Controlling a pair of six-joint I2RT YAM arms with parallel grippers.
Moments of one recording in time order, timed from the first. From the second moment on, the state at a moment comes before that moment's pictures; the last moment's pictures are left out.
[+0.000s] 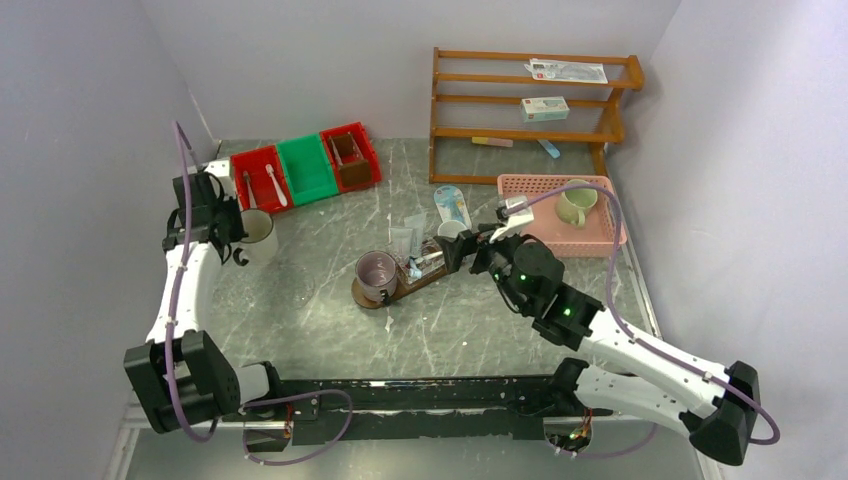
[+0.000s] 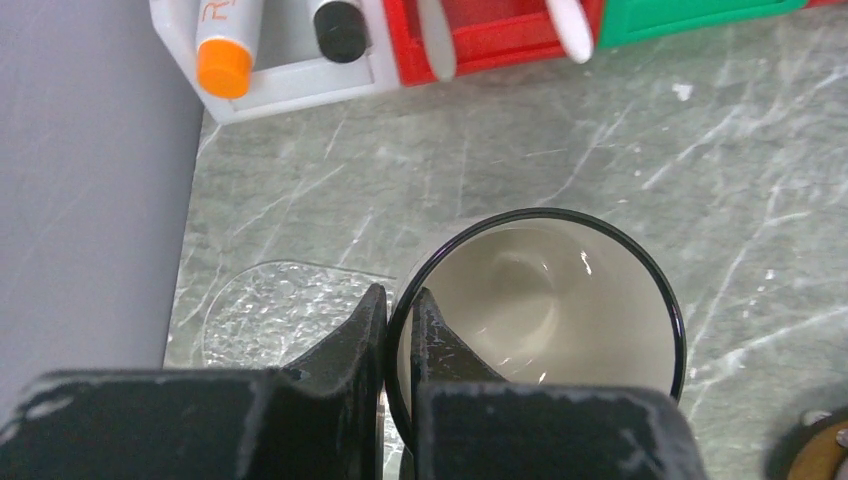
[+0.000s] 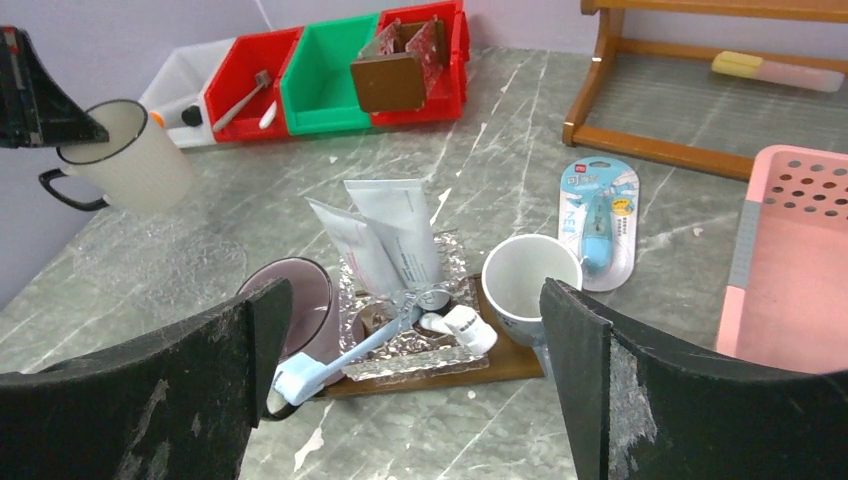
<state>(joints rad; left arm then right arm) 0.24 1.23 0.97 -0.43 0.00 0.07 0.91 0.88 0.70 0.09 0.42 0.25</state>
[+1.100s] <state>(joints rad) 0.55 1.27 0.81 -0.35 -0.05 0.34 0.99 0.71 0.59 0.18 0.49 0.20</state>
